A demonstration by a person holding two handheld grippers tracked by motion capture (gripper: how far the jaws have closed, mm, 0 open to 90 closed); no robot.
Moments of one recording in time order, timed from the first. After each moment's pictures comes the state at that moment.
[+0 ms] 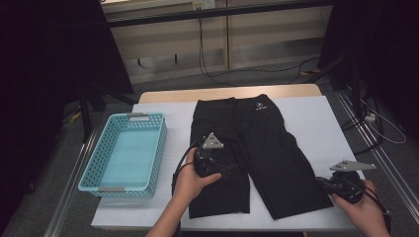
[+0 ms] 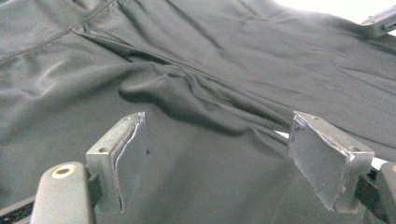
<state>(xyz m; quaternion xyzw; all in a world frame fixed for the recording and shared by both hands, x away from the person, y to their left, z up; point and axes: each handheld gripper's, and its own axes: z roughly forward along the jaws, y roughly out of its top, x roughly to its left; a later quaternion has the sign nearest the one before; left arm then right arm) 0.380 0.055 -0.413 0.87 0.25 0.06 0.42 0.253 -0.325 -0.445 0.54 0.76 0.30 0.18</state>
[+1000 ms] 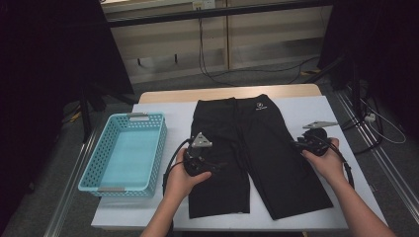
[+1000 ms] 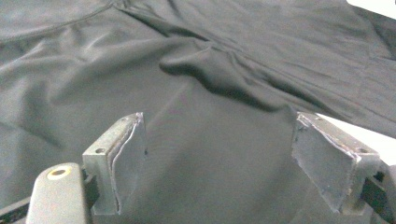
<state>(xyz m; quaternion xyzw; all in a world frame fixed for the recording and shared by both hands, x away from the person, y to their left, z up) 0.387 0.082 -0.419 0.87 0.29 0.07 0.40 0.390 -0.306 -0.454 0.55 0.74 0.32 0.21</state>
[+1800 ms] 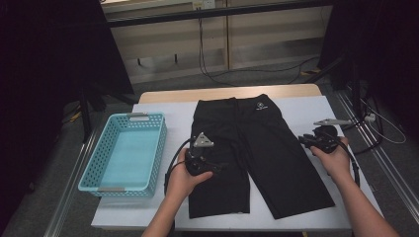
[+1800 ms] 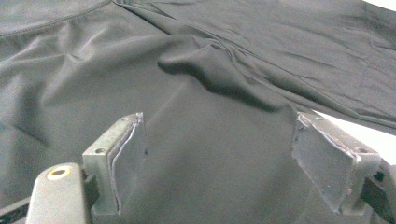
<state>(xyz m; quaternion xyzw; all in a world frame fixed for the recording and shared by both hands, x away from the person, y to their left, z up) 0.388 0.076 -0.420 0.87 0.28 0.07 0.40 0.389 -0.327 -0.446 0.57 0.71 0.35 0.22</state>
